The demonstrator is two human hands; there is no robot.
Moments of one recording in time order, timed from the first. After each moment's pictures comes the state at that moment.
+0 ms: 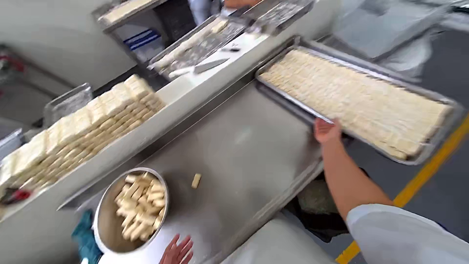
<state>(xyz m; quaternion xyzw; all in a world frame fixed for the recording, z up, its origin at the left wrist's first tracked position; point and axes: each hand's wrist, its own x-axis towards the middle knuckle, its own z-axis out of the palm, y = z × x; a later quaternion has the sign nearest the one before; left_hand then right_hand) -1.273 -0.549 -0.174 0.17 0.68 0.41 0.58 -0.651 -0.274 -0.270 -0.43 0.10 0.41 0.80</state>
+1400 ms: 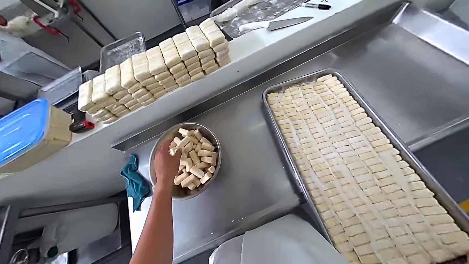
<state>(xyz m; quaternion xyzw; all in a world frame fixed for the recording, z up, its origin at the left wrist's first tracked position) -1.440 -0.378 -0.124 0.54 0.80 0.20 0.19 -0.703 -0.677 -0.307 -0.74 -0.04 0.29 0.60</state>
